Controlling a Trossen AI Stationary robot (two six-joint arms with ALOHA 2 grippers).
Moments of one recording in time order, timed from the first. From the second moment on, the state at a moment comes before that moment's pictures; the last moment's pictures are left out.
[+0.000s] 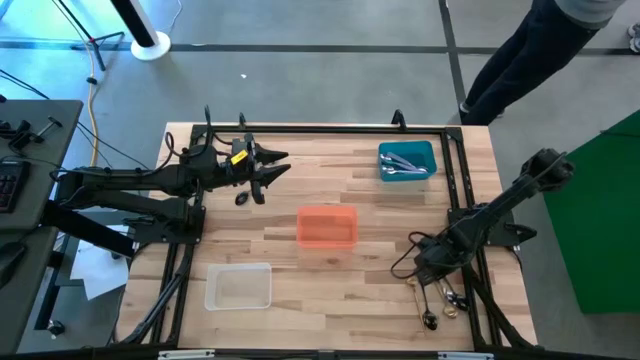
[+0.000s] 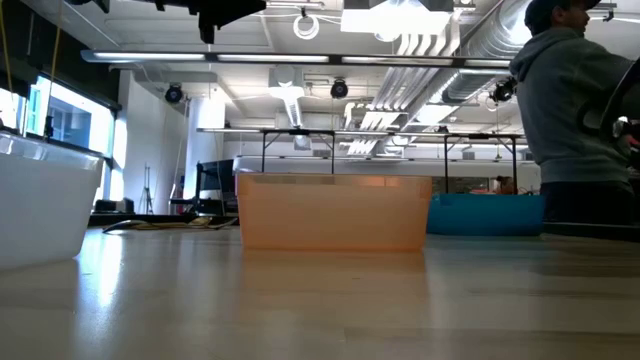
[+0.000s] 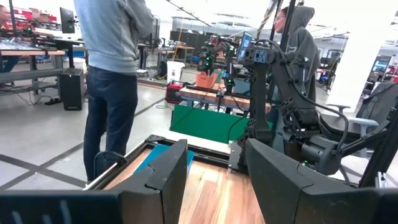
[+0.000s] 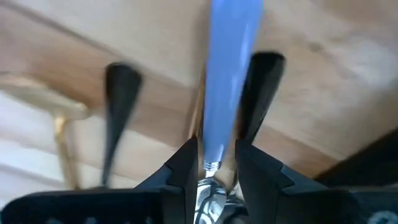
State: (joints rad) left arm 0.14 0.94 0.67 0.33 -0.12 -0.12; right arm 0.63 1.23 0.48 -0.68 -0.33 1.70
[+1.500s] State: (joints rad) left arm 0.16 0.94 0.67 0.33 -0.12 -0.09; right arm 0.63 1.24 0.45 -0.65 -0.30 1.77
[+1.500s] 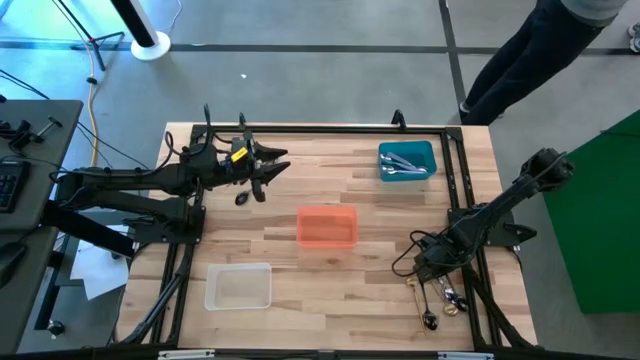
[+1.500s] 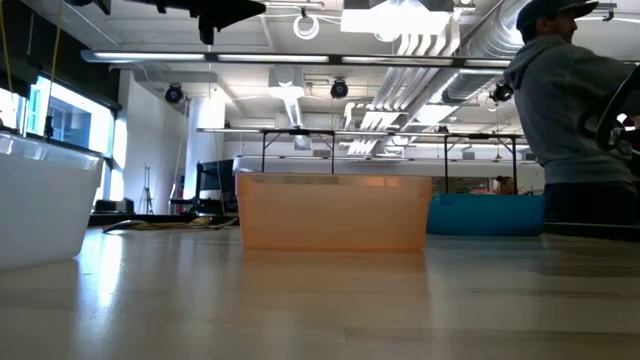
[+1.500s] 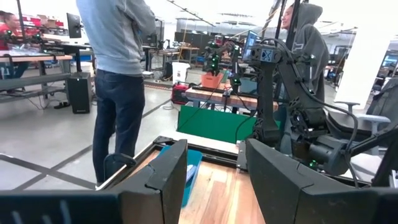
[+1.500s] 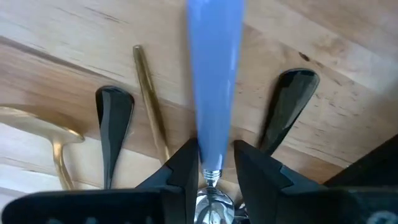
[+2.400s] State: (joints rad) left arm 0.17 0.94 0.67 0.33 -0.12 -0.09; right arm 0.63 1.24 0.46 -0.66 -0.30 1.74
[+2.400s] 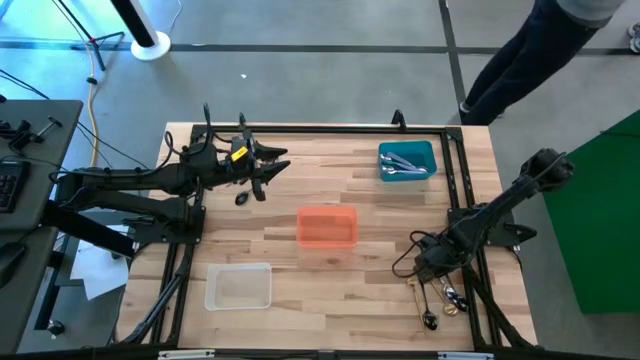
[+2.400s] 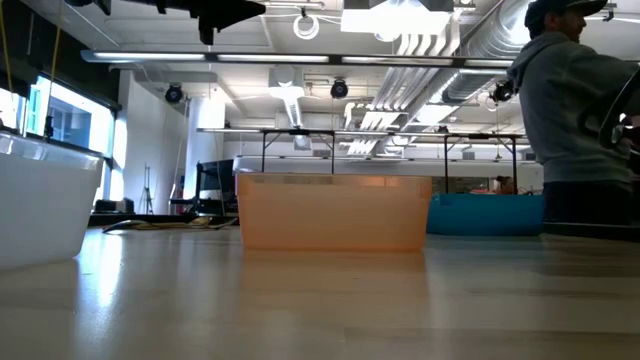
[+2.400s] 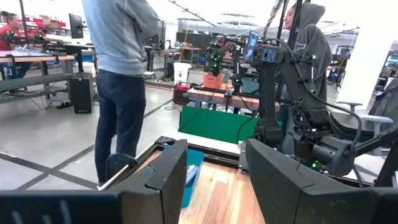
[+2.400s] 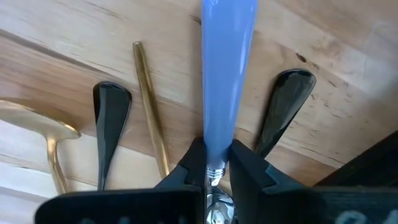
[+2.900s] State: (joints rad) left arm 0.17 0.94 0.67 0.34 -0.12 -0.10; right arm 0.62 1.18 0.66 -0.91 -0.21 1.63
